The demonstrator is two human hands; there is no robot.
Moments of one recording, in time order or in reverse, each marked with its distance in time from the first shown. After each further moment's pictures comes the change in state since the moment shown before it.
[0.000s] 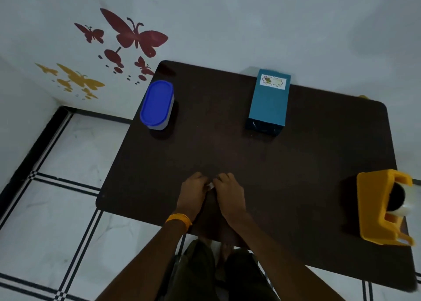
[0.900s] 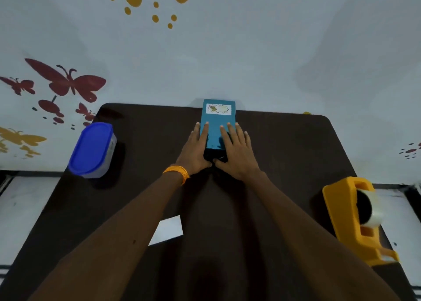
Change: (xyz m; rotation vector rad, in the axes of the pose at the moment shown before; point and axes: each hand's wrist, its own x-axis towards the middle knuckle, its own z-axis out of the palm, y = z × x) left_hand 0.210 0.117 0.017 0.090 -0.126 0.322; right_hand 0.135 0.176 -0.098 -0.170 0.115 0.036
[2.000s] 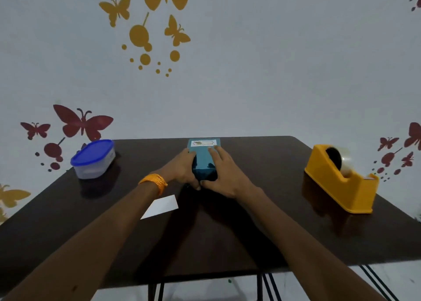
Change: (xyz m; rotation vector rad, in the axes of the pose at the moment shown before) left_hand -0.111 0.002 0.030 0.196 0.098 0.221; right_hand -0.138 -0.047 0.044 0.177 0.272 -0.090
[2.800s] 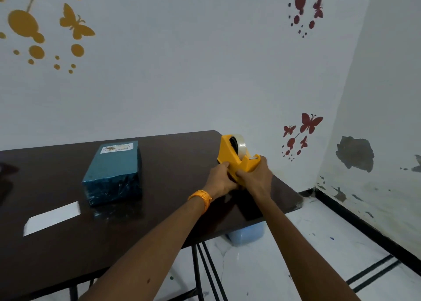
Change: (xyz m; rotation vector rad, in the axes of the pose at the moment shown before) left_hand 0.035 0.277 0.169 -0.542 -0.015 0.221; right_hand -0.186 0.150 -0.124 0.306 0.743 0.739
